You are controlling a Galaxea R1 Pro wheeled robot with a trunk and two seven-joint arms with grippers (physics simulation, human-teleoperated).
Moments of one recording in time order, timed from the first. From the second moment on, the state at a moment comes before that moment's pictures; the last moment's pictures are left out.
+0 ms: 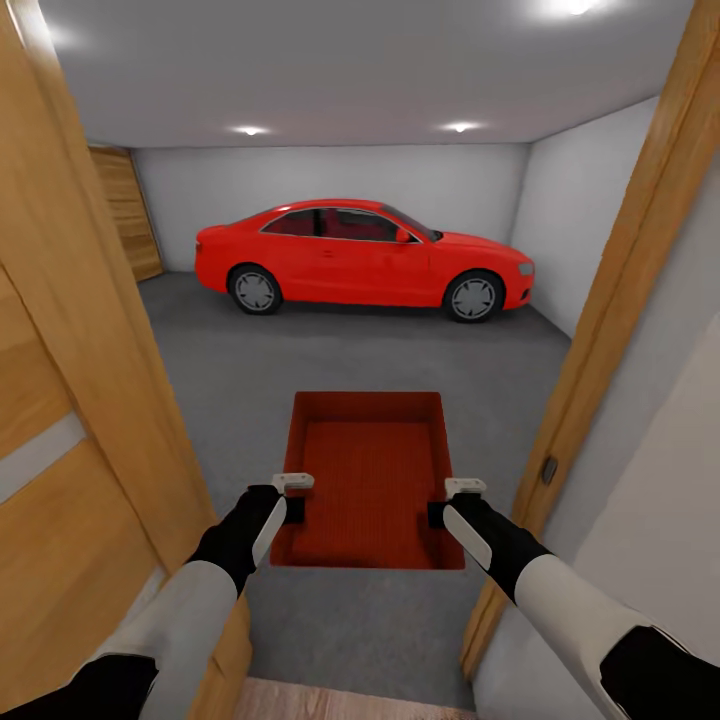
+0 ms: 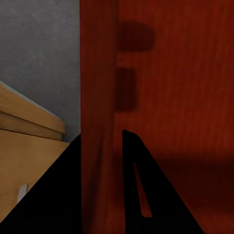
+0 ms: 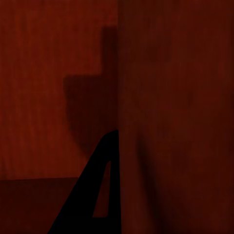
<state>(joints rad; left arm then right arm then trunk) -0.82 -0.15 -0.02 -0.60 0.07 0.64 0.20 -0.86 -0.03 0.61 -0.54 -0.72 0.51 -0.41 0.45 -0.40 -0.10</state>
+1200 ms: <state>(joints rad) -0.82 -0.15 -0.02 -0.60 0.07 0.64 0.20 -0.86 -0.03 0.61 -0.54 -0.72 0.50 -0.41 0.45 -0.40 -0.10</state>
